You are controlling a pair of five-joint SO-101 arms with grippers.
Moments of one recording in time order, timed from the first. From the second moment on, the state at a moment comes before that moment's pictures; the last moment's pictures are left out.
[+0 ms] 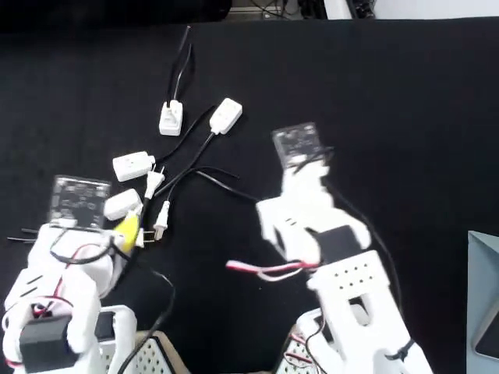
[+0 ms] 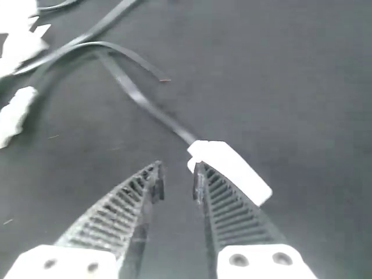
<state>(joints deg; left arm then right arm) -13.9 -86.8 52.5 82.9 -18.3 -19.2 -53.6 60.6 56.1 -2.7</state>
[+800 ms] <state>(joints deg) -36.0 -100.9 78.2 66.3 1.6 -47.4 0.6 20.2 56.1 -29.8</state>
